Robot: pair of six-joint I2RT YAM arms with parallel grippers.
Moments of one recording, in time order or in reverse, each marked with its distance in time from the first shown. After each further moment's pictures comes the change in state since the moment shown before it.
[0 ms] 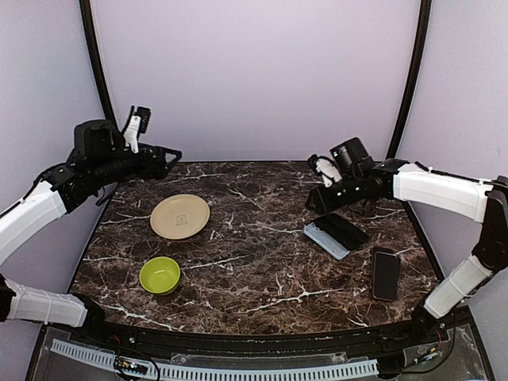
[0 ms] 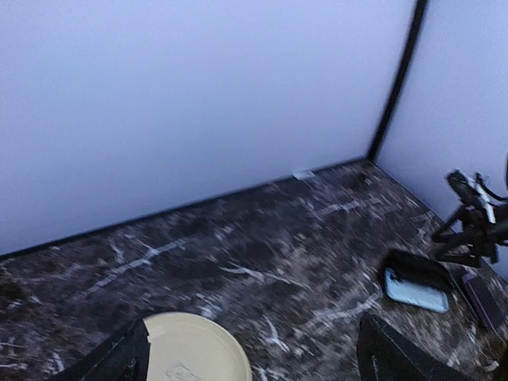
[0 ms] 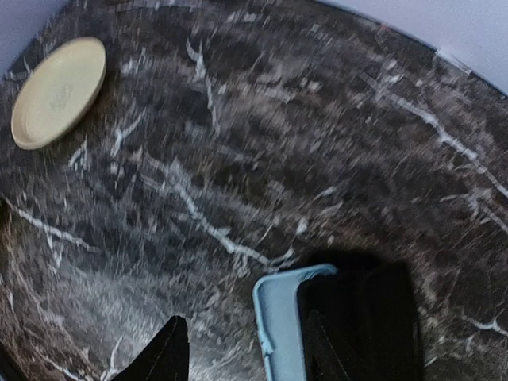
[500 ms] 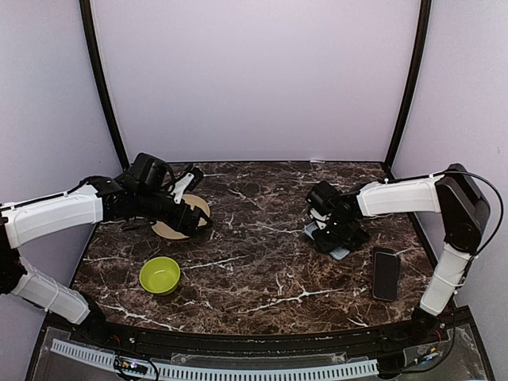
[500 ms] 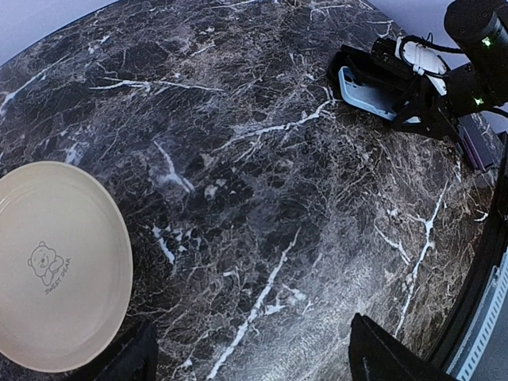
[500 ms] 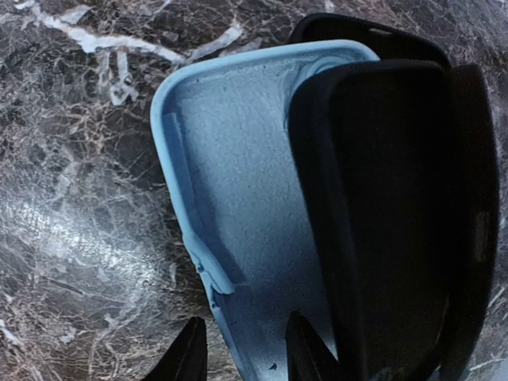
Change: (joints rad) left arm -0.262 0.220 -0.081 -0.256 0.083 0.030; right arm 0.134 0.266 -0.072 -0.234 0.238 0.116
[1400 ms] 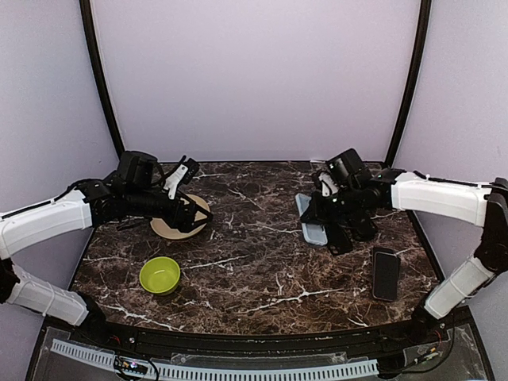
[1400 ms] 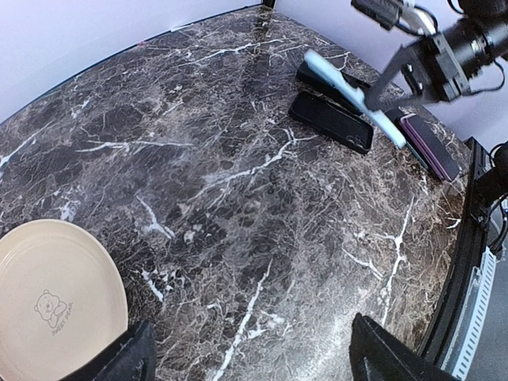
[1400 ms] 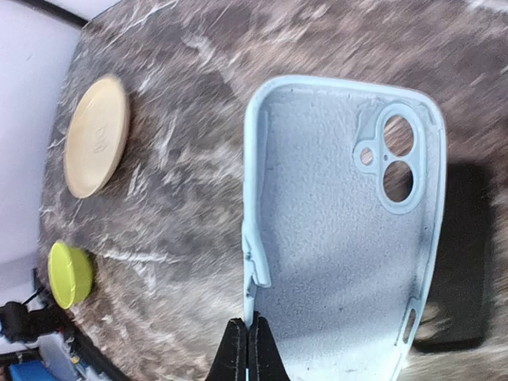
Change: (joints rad) left arm 0.000 -0.084 -0.039 0.101 0.081 0.055; right arm -0.085 -0.253 0.032 0.192 -0.385 0.380
